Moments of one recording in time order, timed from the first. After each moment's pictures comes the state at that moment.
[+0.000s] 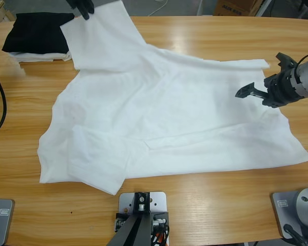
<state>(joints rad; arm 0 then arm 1) -0.57 2.33 -2.47 1.26 0.19 0.54 0.30 1.58 -0.83 0.48 0.08 0.54</state>
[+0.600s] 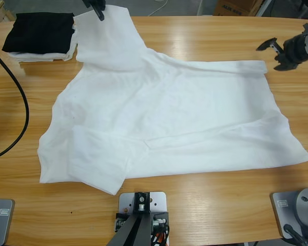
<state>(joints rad) -0.65 2.42 -2.58 1.26 0.36 0.48 -0.10 1.80 -0.98 0.21 0.26 0.59</state>
